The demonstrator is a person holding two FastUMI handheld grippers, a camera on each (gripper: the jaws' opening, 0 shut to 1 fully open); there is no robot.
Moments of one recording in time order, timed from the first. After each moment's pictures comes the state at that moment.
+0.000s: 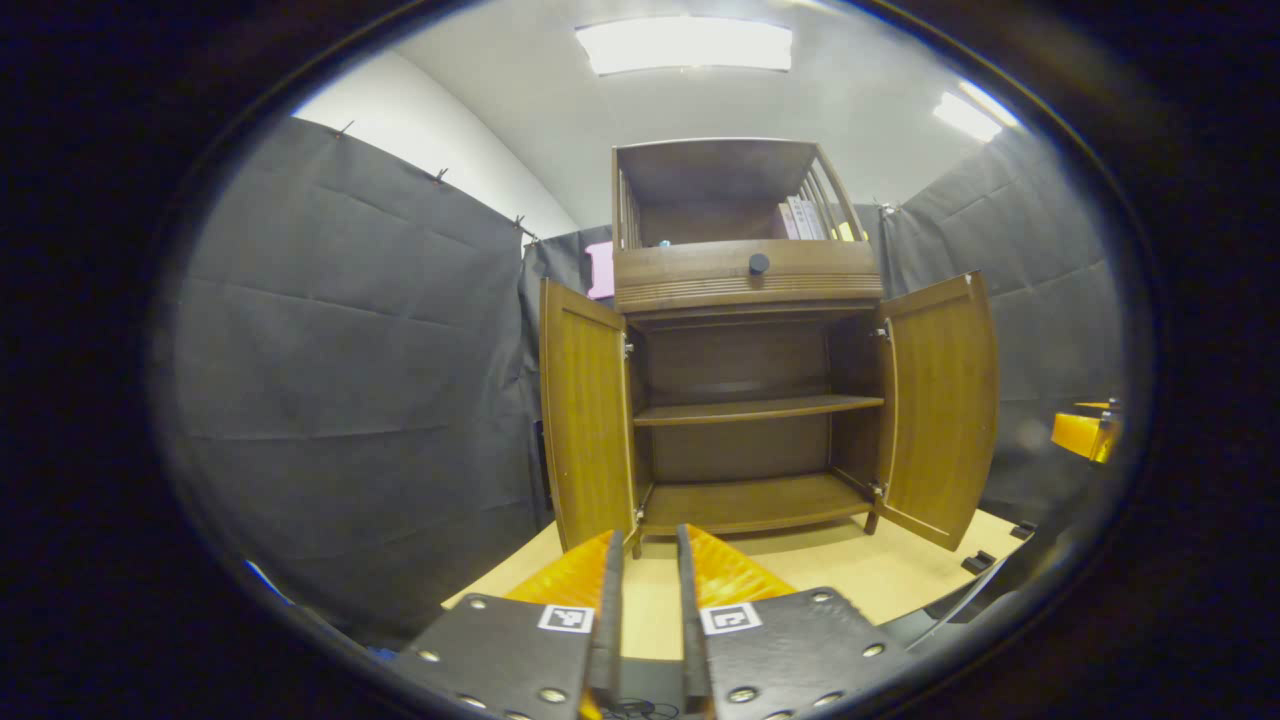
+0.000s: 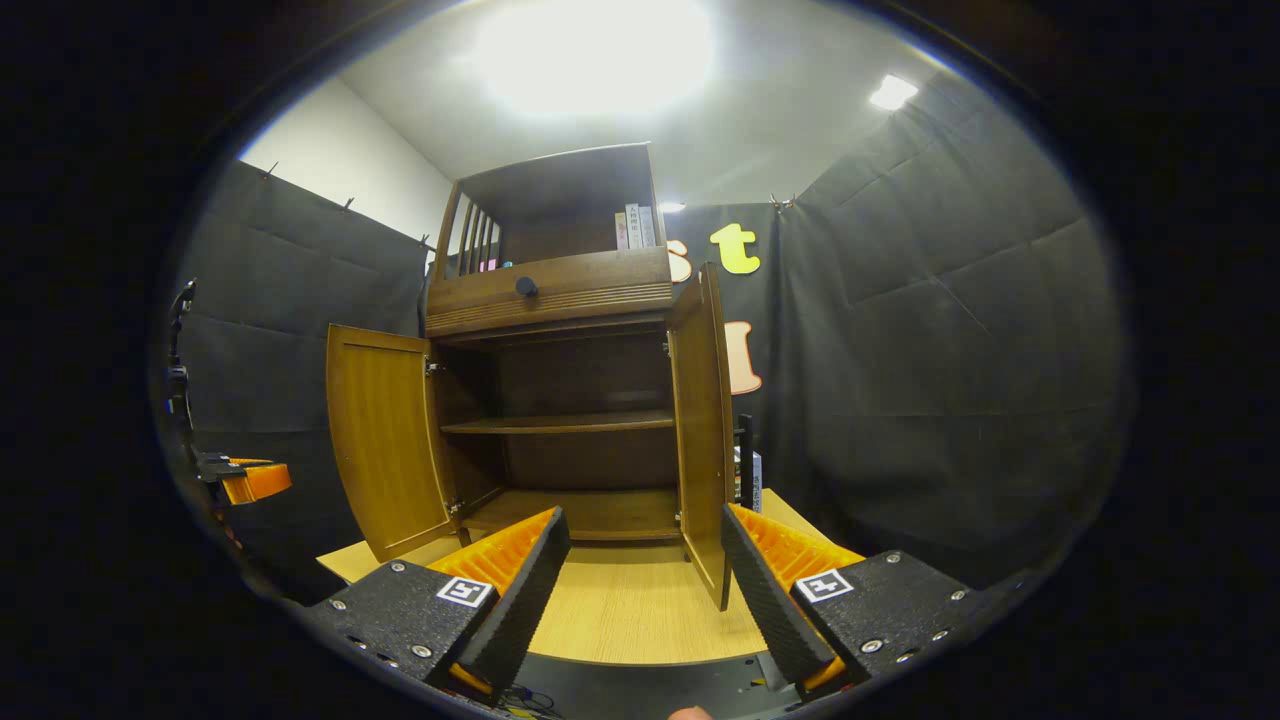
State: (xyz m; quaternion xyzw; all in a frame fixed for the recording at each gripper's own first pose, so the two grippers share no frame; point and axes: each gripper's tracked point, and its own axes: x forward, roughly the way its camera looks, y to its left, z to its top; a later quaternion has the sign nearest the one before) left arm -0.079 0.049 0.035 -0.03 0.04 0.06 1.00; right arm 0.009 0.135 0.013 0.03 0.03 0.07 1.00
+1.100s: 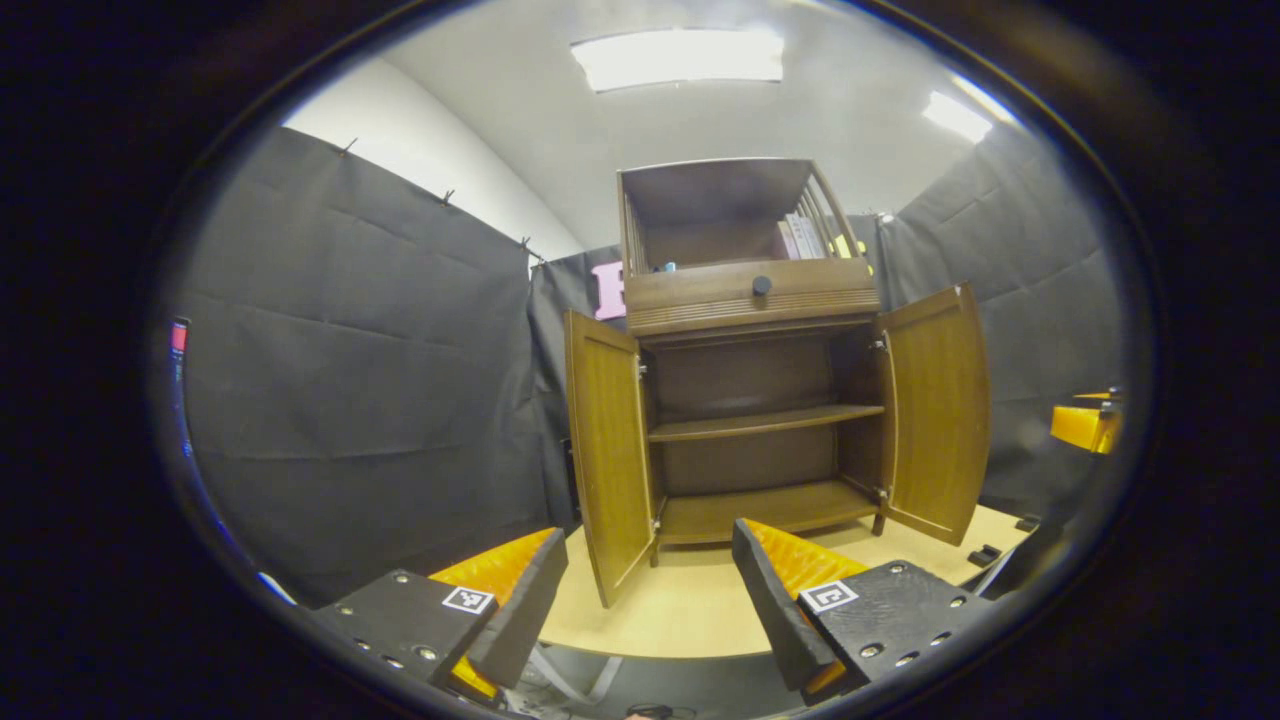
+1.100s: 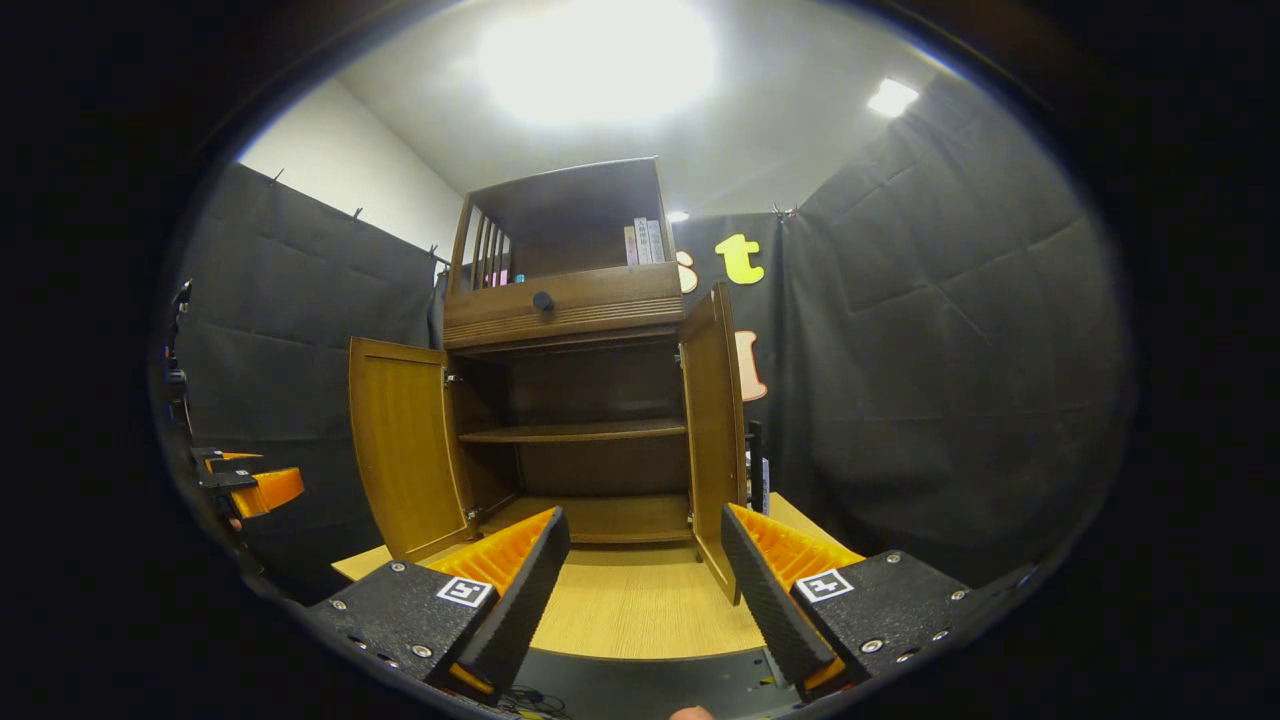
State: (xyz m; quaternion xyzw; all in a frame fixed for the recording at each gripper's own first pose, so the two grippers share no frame) left arm -0.137 0.065 0.054 -0.01 0.01 0.08 1.00; right arm -0.017 0.150 0.027 0.03 0.01 0.07 1.00
